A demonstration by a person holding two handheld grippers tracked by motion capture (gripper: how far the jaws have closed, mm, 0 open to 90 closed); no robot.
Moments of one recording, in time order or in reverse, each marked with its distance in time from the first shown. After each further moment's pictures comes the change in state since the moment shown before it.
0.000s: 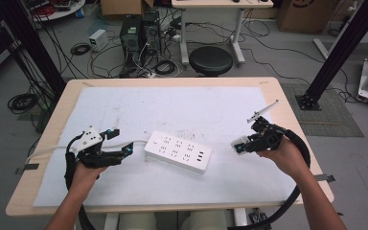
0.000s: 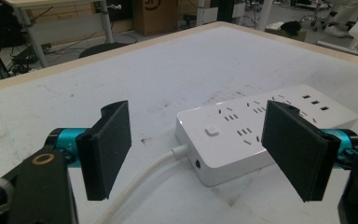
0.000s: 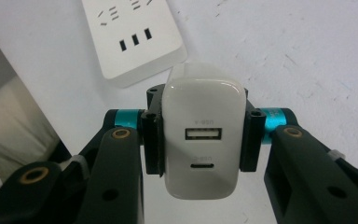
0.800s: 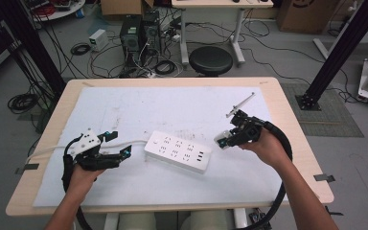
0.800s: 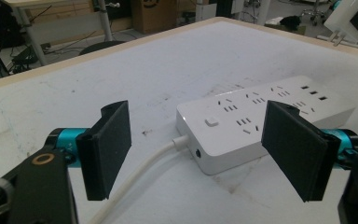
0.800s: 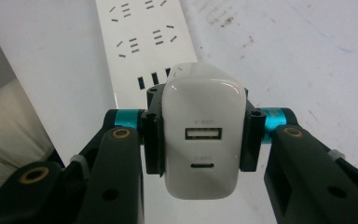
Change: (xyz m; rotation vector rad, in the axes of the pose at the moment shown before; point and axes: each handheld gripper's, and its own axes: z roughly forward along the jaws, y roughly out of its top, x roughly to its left) left arm 0.000 -0.005 -0.007 0.007 -0.001 0.017; right arm 0.021 0.047 0.024 0.040 0.014 -0.119
